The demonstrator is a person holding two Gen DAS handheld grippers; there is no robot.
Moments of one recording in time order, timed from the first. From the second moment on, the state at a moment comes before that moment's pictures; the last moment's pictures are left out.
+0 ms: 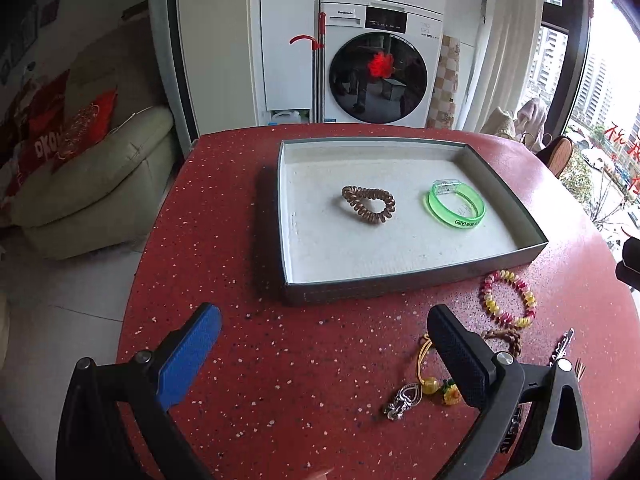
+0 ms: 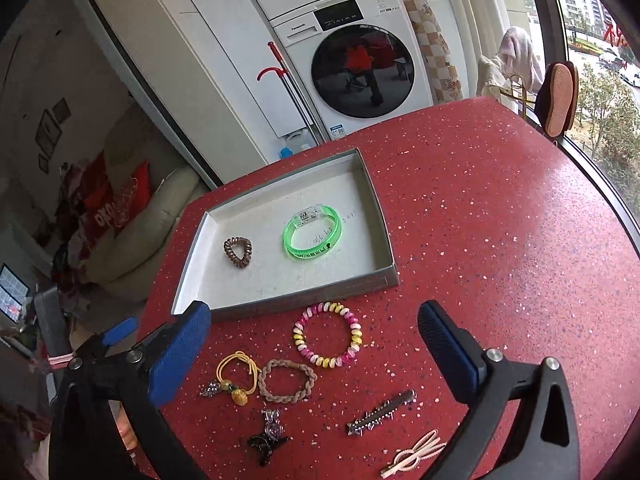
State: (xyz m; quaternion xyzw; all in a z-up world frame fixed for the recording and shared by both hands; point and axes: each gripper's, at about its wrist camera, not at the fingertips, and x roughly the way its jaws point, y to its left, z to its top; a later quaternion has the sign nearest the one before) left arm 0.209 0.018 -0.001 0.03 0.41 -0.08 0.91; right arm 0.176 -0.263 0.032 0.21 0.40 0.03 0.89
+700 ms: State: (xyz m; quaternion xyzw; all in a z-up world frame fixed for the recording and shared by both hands) left arm 0.161 0.008 -0.047 0.08 0.44 -0.12 0.89; right arm 0.087 -0.265 -0.042 0.18 0.49 -0.08 0.85
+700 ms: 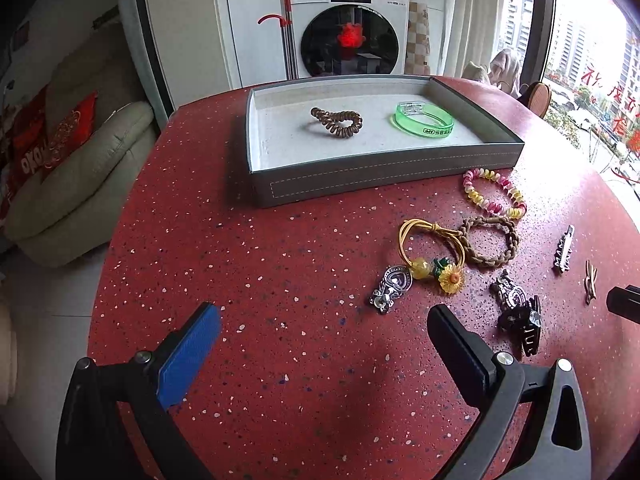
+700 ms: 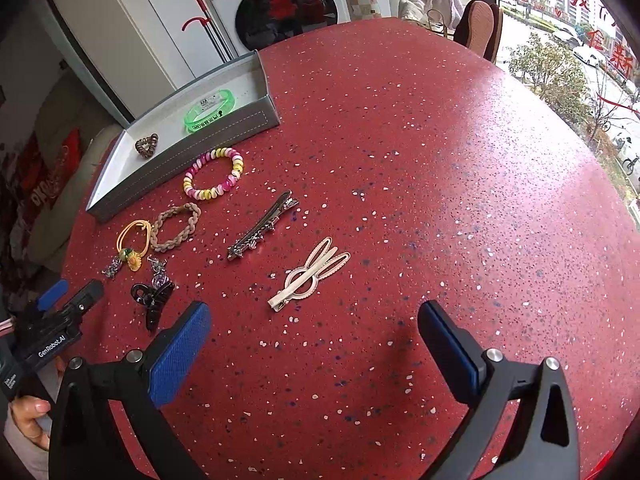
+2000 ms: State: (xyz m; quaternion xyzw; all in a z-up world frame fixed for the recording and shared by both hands) left arm 0.168 -0.007 -0.051 0.06 0.45 -0.20 0.86; right arm 0.097 -0.235 -0.041 0.11 0.46 -0.11 0.88
